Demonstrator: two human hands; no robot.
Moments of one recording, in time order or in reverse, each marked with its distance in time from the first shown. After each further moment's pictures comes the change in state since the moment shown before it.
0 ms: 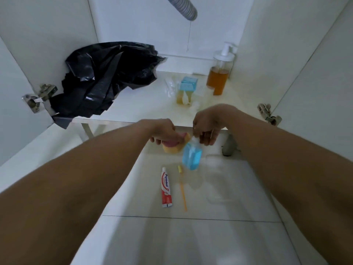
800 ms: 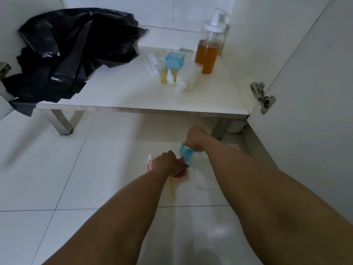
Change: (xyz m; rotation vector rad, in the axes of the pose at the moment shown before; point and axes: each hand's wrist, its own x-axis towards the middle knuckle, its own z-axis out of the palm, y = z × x) left_hand 0.049 0.032 0.179 -0.216 0.021 -0.256; right_hand 0.091 0.065 0.091 -0.029 0.358 0.016
